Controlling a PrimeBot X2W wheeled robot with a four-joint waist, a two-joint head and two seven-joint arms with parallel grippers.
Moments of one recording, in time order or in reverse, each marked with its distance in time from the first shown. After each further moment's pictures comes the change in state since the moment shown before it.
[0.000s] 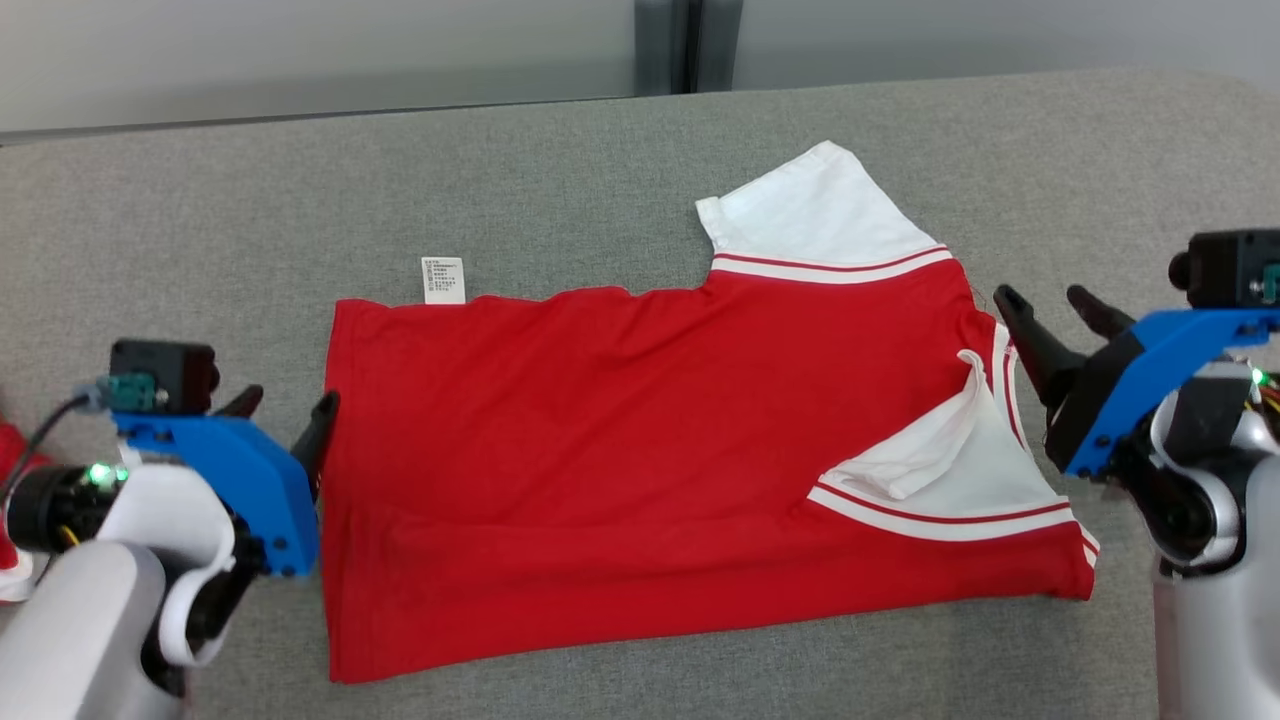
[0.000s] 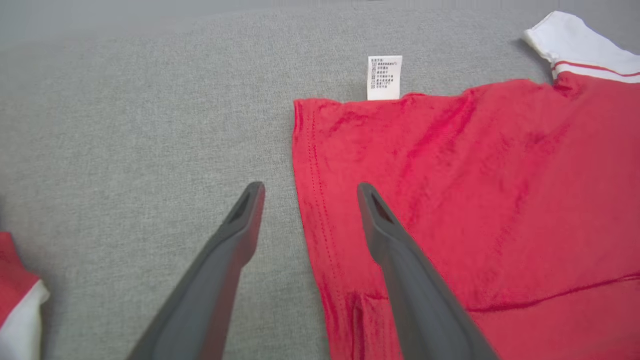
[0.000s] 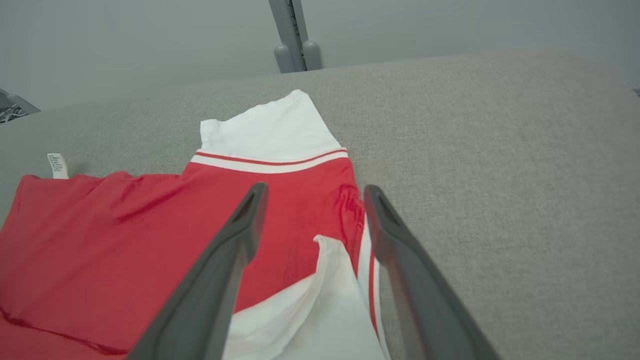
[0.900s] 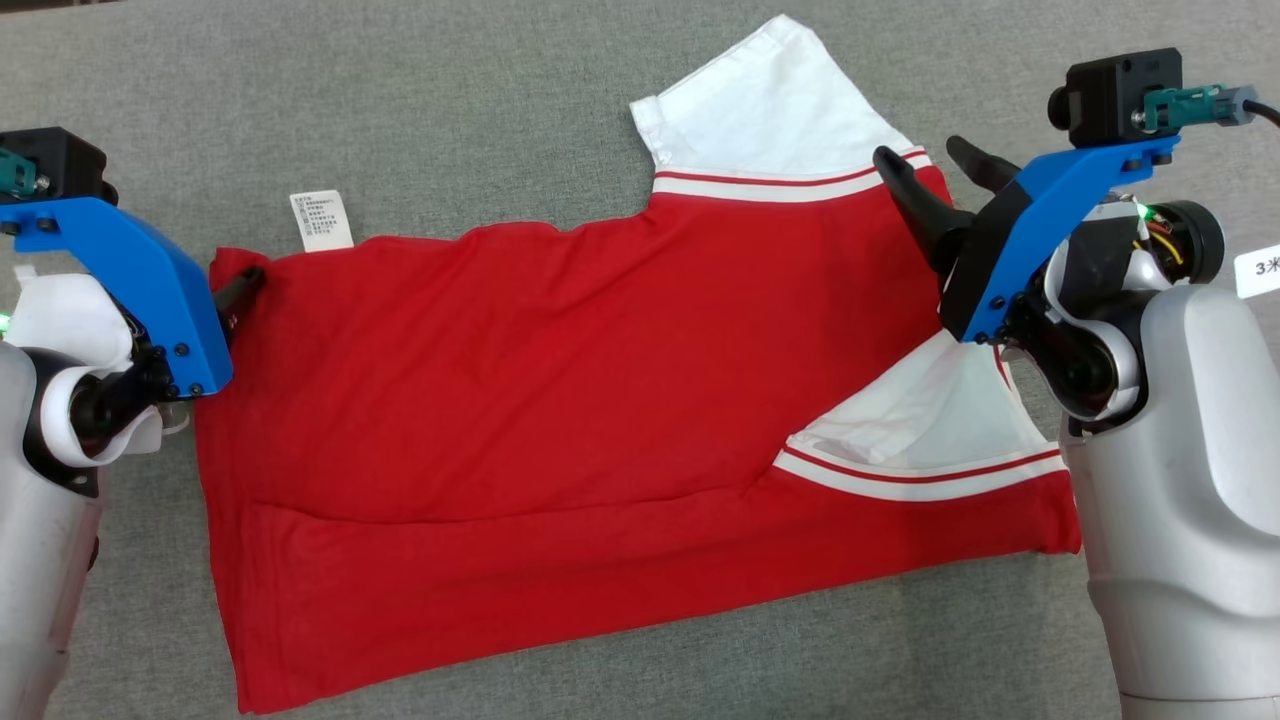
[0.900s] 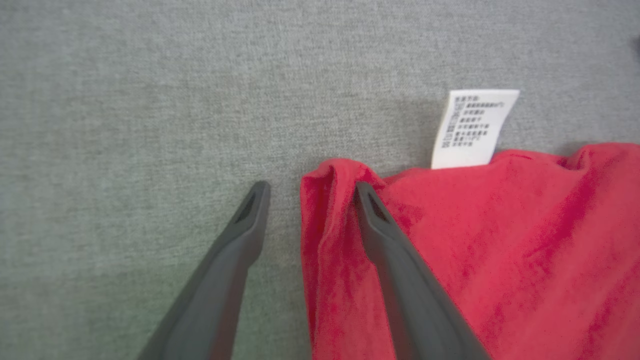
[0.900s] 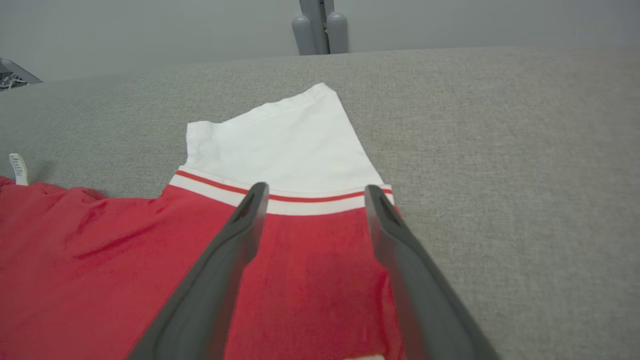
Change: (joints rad) left arm -0.389 -0.007 0.032 0.289 -0.155 -0.052 0.314; right arm -0.337 -0.011 0.194 0.267 0.055 0.000 -0.077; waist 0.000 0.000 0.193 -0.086
